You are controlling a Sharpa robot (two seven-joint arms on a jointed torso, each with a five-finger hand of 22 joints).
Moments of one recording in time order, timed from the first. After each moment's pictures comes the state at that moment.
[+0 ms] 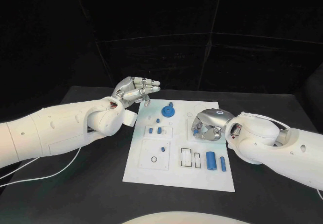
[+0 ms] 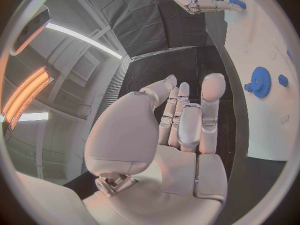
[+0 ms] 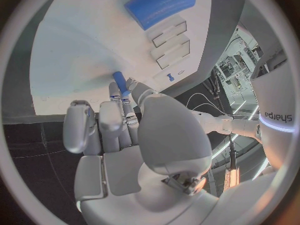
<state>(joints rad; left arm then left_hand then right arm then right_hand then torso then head) 1.25 -0.84 -0.12 1.44 -0.04 -0.25 0.48 1.35 -0.11 0.47 -0.06 0.05 1.05 0.17 0.13 0.07 1.13 0.10 0.19 0.08 1.42 0.01 1.33 1.05 0.15 1.28 0.11 0.88 0.90 1.15 -0.80 -0.02 1.67 -1.69 -0.10 -0.27 1.41 -0.03 0.34 0.01 0.13 1.05 0.15 0.10 0.08 1.16 0.08 0.21 0.06 1.47 0.00 1.24 0.89 0.08 1.39 0.10 1.39 1.31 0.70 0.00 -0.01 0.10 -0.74</state>
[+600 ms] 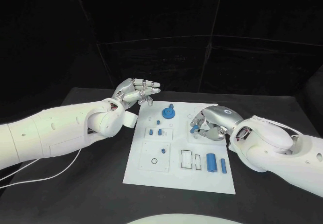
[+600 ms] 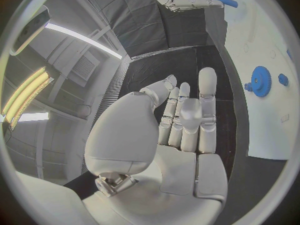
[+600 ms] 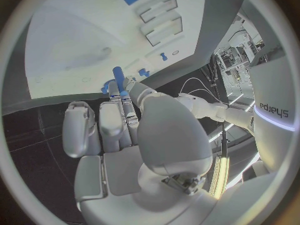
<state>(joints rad) 1.25 -0.84 -0.12 1.44 -0.04 -0.25 0.48 1.34 -0.11 0.46 -0.07 0.05 1.04 0.18 0.13 0.07 1.12 0.11 0.21 0.08 1.31 0.02 1.19 0.83 0.17 1.18 0.12 0.71 0.76 1.15 -0.87 -0.01 1.78 -1.67 -0.30 -0.26 1.42 -0.02 0.41 -0.03 0.10 1.09 0.15 0.11 0.08 1.20 0.07 0.18 0.07 1.46 0.00 1.26 0.92 0.06 1.41 0.10 1.42 1.31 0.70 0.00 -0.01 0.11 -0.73</state>
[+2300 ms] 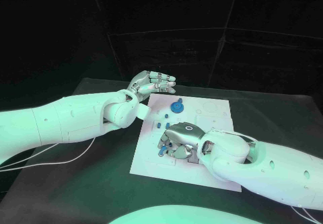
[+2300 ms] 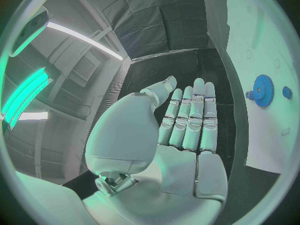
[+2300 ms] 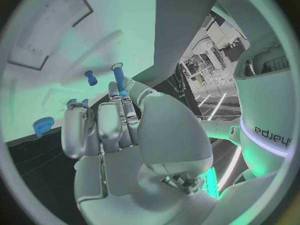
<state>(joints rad) 1.25 -0.80 -0.12 1.43 -0.04 -0.24 0.48 1.33 -0.09 0.45 -0.07 0.05 0.99 0.22 0.14 0.07 1.03 0.16 0.16 0.06 1.05 0.11 0.33 0.19 0.18 0.86 0.22 0.26 0.38 1.10 -0.57 -0.08 1.70 -1.69 -0.18 -0.14 1.42 -0.03 0.42 -0.04 0.11 1.09 0.15 0.10 0.07 1.21 0.08 0.16 0.07 1.46 0.00 1.27 0.93 0.06 1.41 0.10 1.42 1.31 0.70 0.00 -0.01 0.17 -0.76</state>
